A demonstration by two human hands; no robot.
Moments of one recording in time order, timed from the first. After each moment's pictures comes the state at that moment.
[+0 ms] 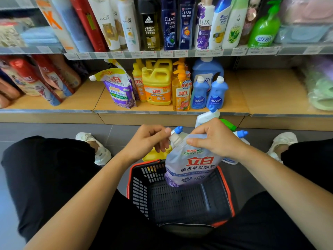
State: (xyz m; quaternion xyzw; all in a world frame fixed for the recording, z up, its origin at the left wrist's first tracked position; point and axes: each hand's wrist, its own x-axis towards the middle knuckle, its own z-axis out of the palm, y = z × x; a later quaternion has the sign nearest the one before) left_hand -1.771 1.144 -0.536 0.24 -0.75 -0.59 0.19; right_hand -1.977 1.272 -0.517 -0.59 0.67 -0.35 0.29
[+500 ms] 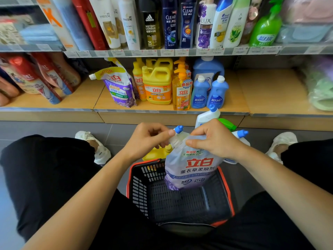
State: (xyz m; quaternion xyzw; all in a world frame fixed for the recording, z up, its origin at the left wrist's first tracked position) left_hand -1.770 1.144 -0.536 0.27 -0.75 -0.56 0.21; right_hand -1.974 1.273 -0.521 -0.60 0.66 -0.35 0.30
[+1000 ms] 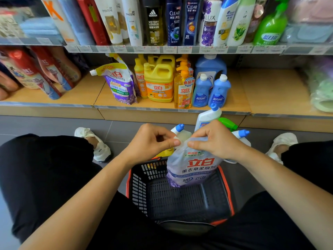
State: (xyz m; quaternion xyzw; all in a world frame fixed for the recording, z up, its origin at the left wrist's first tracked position) left_hand -1.766 1.152 -0.538 0.24 -0.82 -0.48 0.20; right_hand -1.974 1.272 -0.530 -0.60 0.65 -0.34 0.32
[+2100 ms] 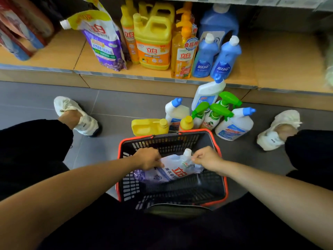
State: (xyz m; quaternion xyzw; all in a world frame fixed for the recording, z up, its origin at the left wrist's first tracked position) left_hand -1.765 1.150 -0.738 0.26 -0.88 -0.27 -0.29; right_hand -1.981 1.303 -0.732 -0.37 0.79 -0.15 0.46
